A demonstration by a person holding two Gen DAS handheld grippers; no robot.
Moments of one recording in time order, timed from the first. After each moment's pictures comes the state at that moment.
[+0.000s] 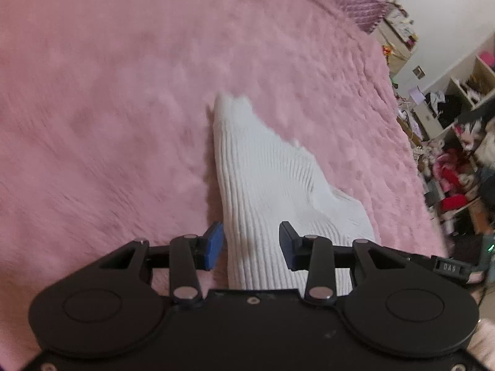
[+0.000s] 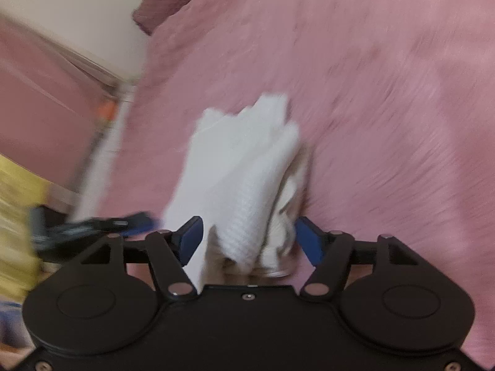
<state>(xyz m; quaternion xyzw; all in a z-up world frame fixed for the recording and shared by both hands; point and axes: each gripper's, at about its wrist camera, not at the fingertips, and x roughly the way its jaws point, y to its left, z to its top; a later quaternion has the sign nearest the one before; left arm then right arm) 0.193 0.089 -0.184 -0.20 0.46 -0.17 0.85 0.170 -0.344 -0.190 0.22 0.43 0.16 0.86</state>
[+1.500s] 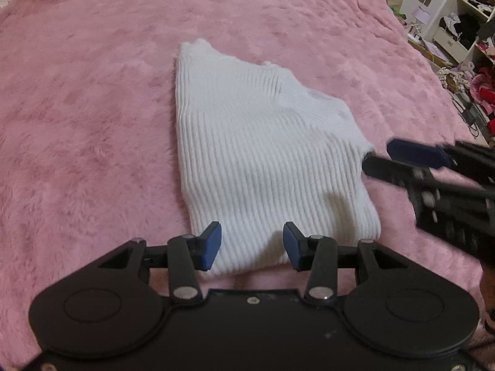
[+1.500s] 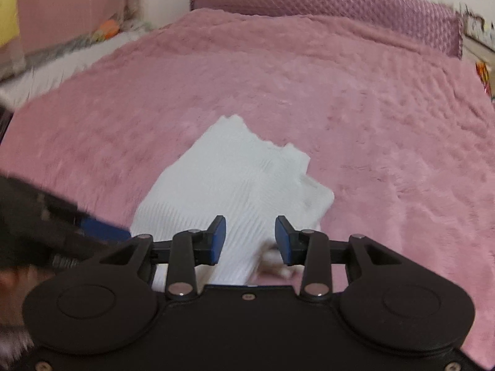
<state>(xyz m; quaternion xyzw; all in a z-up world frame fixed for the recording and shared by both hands) 0.114 -0.016 -0.206 -0.05 0.49 -0.13 0.86 0.086 -0.228 -0.161 -0.10 0.33 0.13 0.93</state>
